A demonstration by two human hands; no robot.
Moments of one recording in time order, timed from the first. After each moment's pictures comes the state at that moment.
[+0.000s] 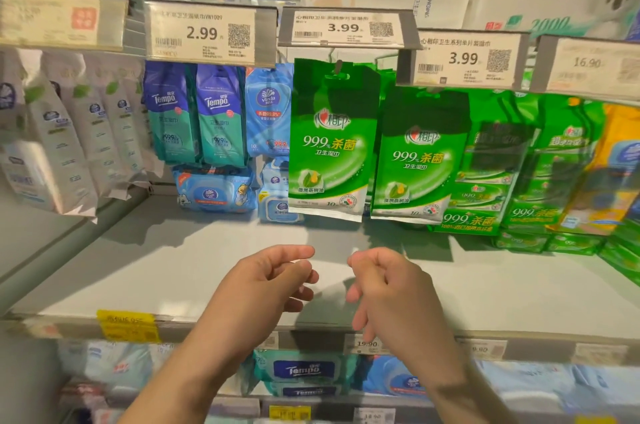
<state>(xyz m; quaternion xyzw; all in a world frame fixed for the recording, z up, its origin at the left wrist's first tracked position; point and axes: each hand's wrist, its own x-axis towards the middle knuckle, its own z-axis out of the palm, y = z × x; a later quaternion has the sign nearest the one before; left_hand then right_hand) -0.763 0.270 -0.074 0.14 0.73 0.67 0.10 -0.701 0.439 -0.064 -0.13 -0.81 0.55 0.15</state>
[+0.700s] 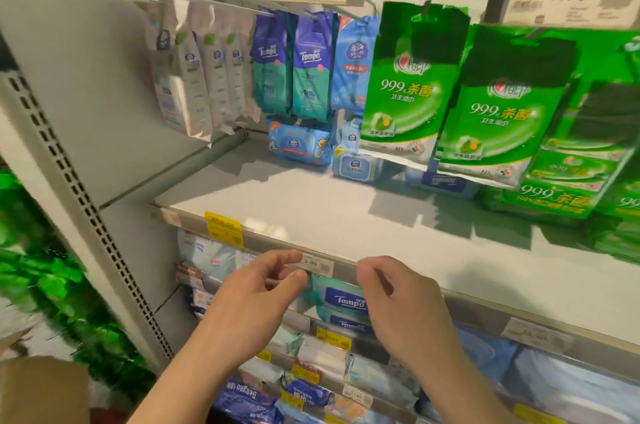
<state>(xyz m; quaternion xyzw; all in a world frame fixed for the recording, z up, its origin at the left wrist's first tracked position) -0.668 0.211 -0.117 -0.02 0.86 0.51 0.00 -0.667 0.418 -0.115 0.00 -0.92 0.38 0.06</state>
